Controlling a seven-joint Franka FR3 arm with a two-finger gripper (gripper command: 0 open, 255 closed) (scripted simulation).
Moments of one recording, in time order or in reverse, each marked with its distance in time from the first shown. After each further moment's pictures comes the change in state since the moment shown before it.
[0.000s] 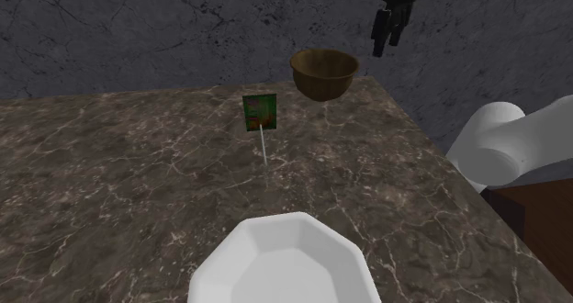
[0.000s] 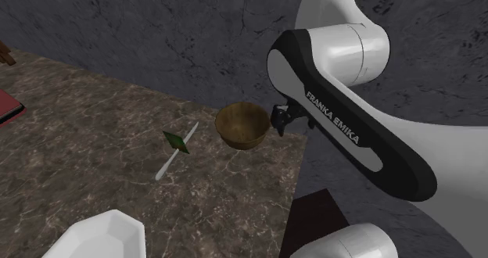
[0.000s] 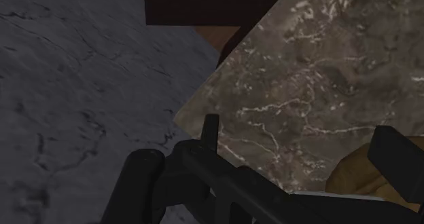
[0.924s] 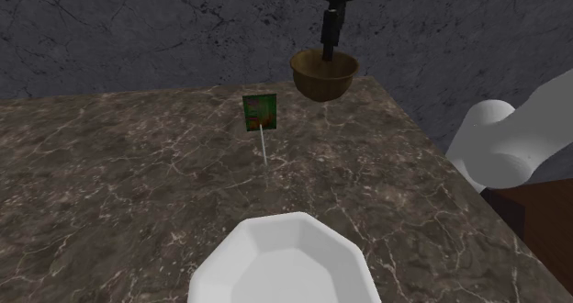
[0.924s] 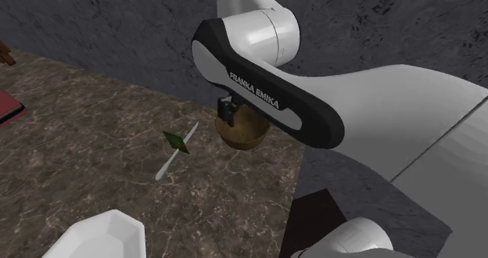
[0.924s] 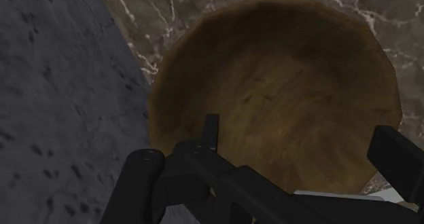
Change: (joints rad) arm 0.171 0.281 0.114 0.221 0.066 0.098 -0.159
